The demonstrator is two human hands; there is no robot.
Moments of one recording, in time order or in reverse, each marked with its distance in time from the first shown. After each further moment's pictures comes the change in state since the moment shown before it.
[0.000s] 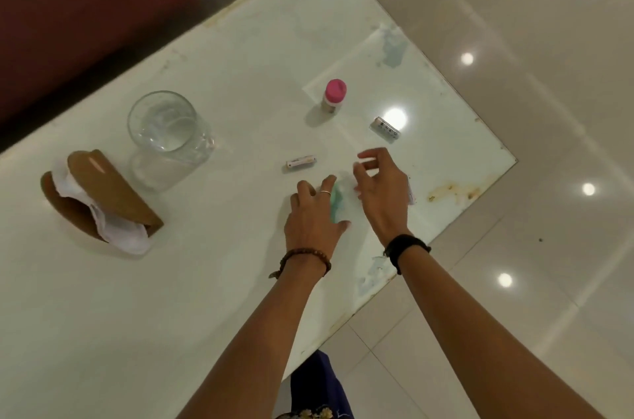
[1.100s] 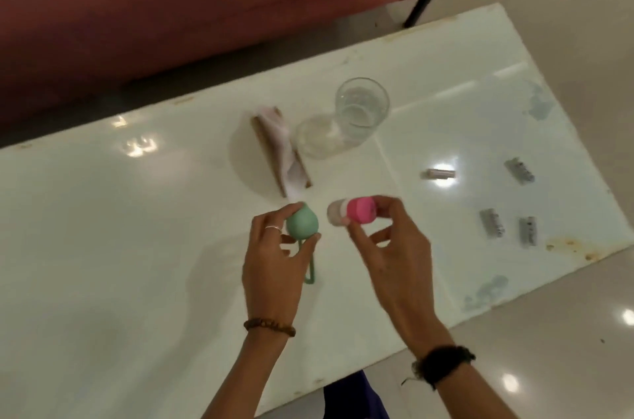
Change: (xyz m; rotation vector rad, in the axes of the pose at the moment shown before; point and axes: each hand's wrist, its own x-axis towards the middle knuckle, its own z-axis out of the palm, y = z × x) left_hand -0.145 -0.165 -0.109 -0.629 0.669 -0.190; right_hand -0.176 -0.092 0.091 -0.134 -0.275 -0.368
